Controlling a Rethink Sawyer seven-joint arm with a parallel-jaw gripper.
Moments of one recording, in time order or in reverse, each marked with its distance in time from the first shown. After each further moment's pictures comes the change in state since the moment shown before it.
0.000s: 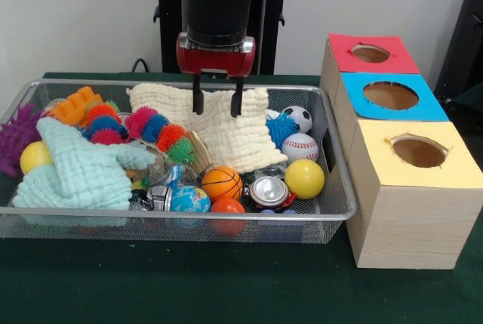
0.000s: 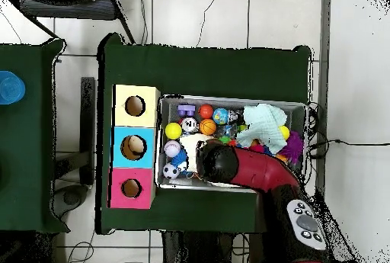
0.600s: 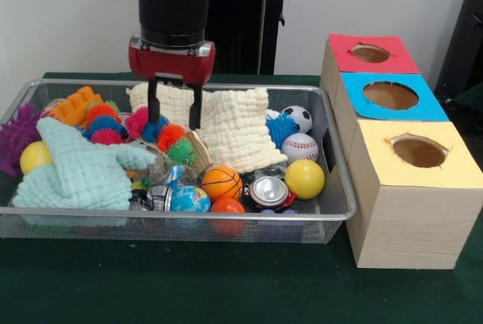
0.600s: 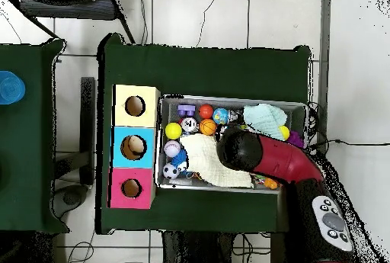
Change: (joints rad) arm -0.061 0.011 0.003 -0.112 0.005 0.011 0.000
